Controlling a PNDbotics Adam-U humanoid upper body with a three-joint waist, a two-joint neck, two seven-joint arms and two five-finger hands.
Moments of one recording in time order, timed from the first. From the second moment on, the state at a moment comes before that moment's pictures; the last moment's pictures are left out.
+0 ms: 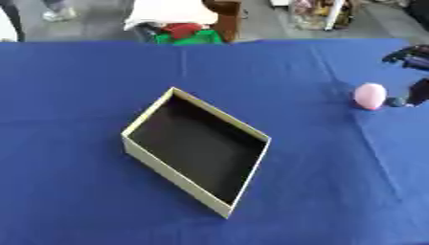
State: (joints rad) left arm -0.19 0.26 0.17 -1.98 -0.13 -0.20 0.65; right arm -0.89 -0.87 -0.14 -0.60 1.15 -0.48 0.39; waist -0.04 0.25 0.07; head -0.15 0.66
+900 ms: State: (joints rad) left arm -0.20 0.26 0.17 -1.98 -0.13 -0.20 0.65; right arm -0.94 -0.84 -0.14 -0.56 1.20 -0.45 0.41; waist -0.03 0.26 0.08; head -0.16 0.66
